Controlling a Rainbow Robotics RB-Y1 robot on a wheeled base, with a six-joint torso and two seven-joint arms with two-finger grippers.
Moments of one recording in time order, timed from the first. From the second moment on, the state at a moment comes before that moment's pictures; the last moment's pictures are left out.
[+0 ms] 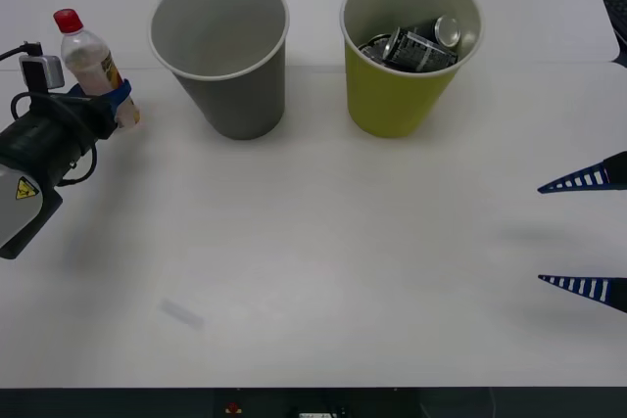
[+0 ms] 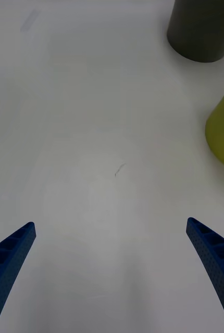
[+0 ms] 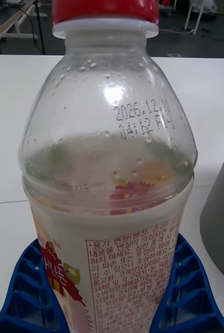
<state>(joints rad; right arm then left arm) 0.26 -1.13 -0.26 -2.01 1.31 -1.13 -0.09 -0.40 0.90 -0.49 -1.29 -1.78 0.10 1.26</state>
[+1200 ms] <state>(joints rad) 0.26 -1.13 -0.26 -2.01 1.31 -1.13 -0.09 -0.22 1.13 -0.07 -1.33 -0.54 -0.92 0.72</state>
